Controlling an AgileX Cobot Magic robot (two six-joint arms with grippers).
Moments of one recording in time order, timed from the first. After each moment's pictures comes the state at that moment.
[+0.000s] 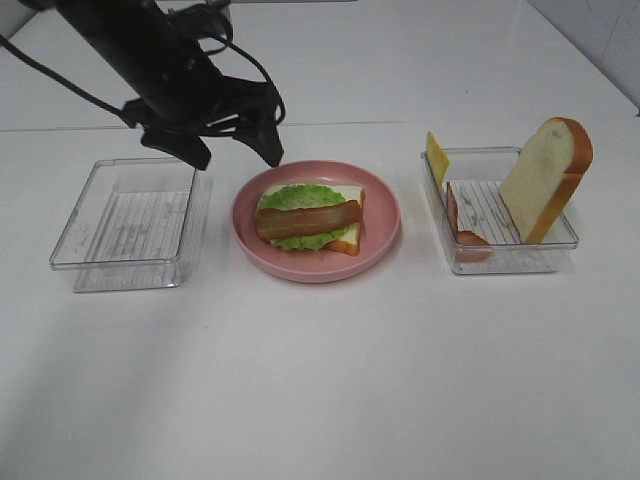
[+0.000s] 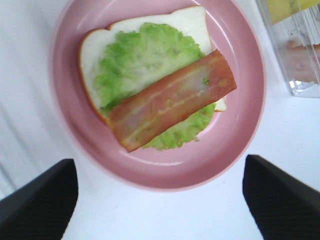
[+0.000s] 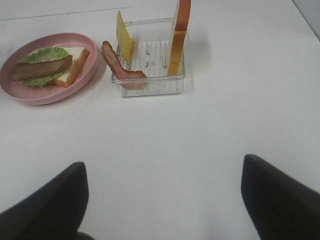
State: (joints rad) left arm -0.38 2.02 -1.62 -0.37 0.85 0.07; right arm -0.03 -0.01 -0.50 0.09 1.07 -0.04
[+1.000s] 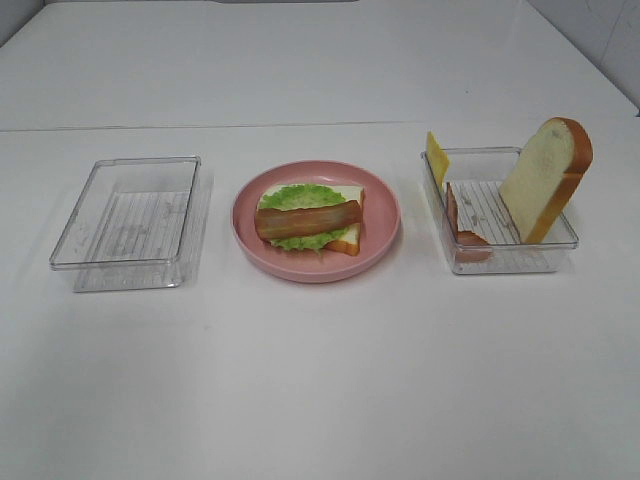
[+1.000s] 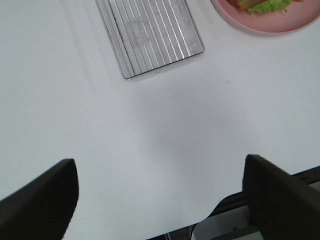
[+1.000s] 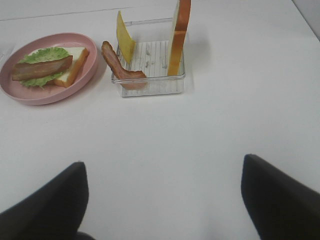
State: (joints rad) left arm -0.38 1.10 -1.16 0.06 1.21 -0.14; right arm -0.03 -0.01 -0.50 0.09 1.07 -0.04
